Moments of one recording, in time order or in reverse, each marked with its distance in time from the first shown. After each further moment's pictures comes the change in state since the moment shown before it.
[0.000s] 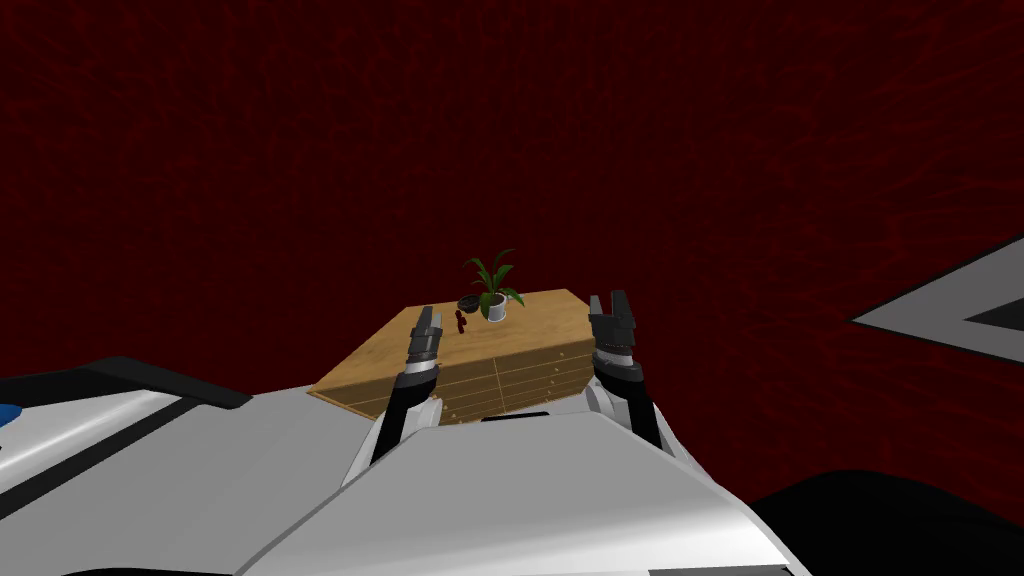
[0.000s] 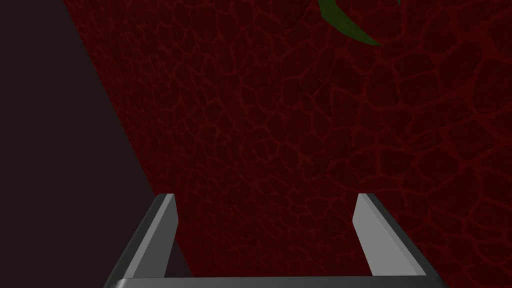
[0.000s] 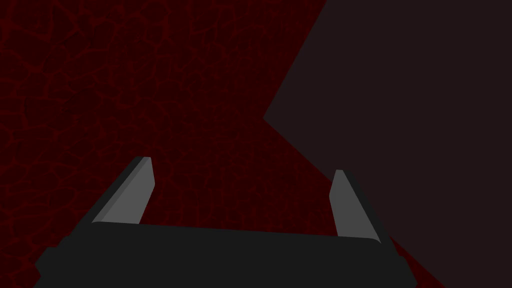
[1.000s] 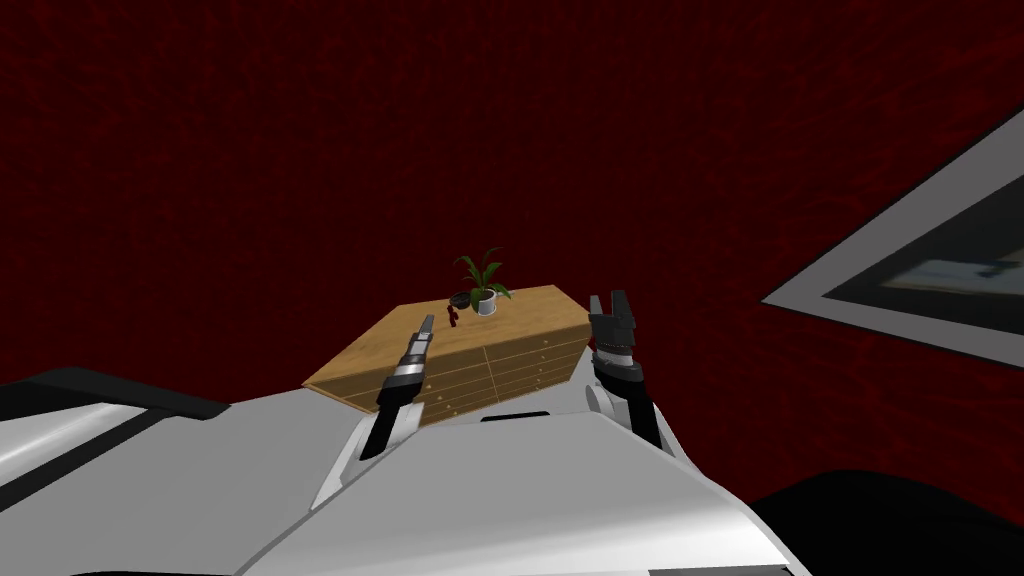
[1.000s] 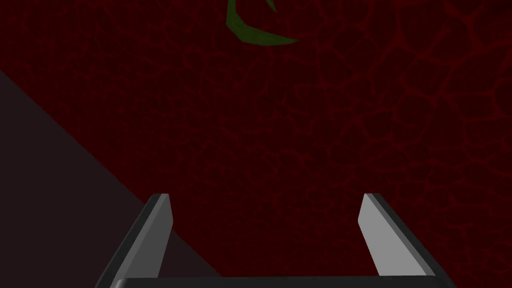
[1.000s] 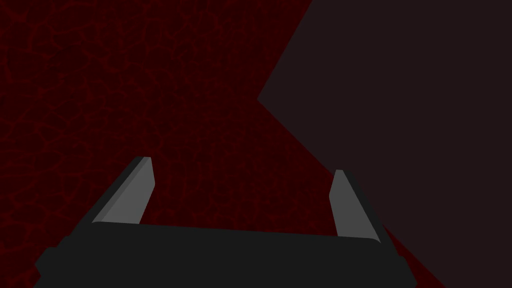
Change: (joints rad) left arm -0.036 0.066 0.181 0.149 -0.155 0.051 -0.111; right arm 0.000 0.000 0.000 0.000 0.000 0.000 0.000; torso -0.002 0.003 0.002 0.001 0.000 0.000
